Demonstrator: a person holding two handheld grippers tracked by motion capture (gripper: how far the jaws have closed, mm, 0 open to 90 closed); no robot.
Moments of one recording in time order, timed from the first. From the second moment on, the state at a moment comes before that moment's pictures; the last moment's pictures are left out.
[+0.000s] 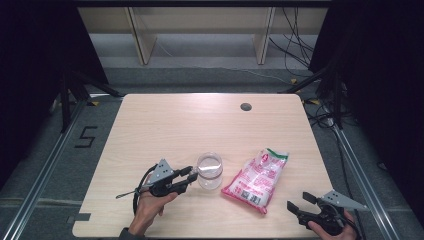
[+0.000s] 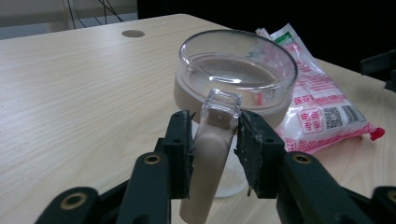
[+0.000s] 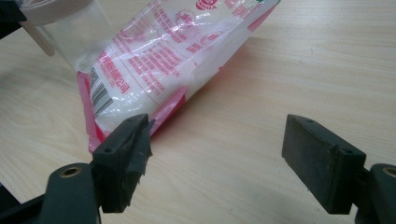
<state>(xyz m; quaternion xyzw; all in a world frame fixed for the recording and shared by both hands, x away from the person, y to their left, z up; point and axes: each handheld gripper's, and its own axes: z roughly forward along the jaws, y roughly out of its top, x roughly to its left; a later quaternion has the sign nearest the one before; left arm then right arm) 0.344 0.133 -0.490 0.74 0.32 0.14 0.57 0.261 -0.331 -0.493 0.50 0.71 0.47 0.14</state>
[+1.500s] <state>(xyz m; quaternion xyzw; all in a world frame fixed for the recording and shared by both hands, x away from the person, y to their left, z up) 0.379 0.132 -0.502 0.76 0.35 0.24 0.49 0.265 -0.339 -0.495 0.49 0.71 0.47 0.15</state>
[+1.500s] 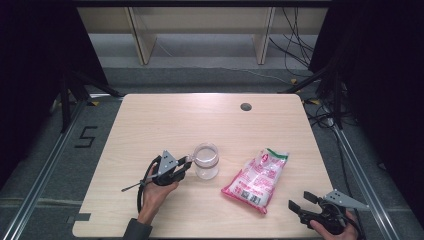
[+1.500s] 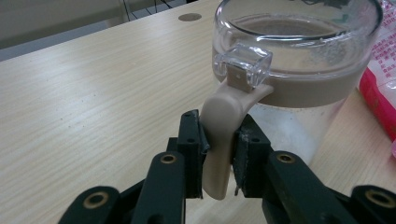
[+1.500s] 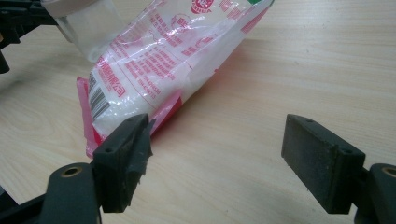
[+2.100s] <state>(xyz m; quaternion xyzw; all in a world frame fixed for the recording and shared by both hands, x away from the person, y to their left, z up) 0.367 0.147 -0.484 0.76 0.36 0.22 0.49 0.270 -0.334 -0.495 0.48 0.72 0.48 0.14</state>
